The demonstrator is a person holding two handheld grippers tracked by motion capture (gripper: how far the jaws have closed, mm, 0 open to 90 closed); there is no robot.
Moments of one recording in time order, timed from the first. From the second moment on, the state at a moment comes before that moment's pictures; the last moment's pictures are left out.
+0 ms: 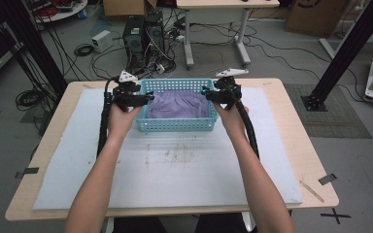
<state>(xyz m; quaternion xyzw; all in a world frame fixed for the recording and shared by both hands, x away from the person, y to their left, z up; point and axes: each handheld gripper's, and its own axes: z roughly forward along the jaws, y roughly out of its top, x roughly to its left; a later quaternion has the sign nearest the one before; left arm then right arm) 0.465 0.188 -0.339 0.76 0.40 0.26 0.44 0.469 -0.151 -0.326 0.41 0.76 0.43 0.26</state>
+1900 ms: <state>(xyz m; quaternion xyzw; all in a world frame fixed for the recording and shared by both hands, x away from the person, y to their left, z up) 0.285 0.205 -0.403 0.75 0.31 0.25 0.53 0.301 -0.213 -0.405 0.34 0.76 0.49 0.24</state>
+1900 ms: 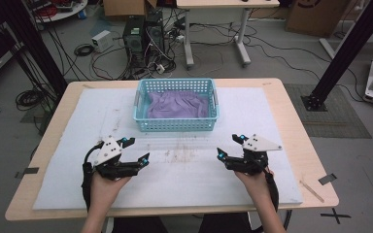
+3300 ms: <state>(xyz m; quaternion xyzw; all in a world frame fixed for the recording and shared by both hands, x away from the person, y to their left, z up) 0.274 0.219 -0.428 0.75 0.33 0.25 0.51 0.300 -0.222 -0.413 0.34 0.78 0.48 0.22</state>
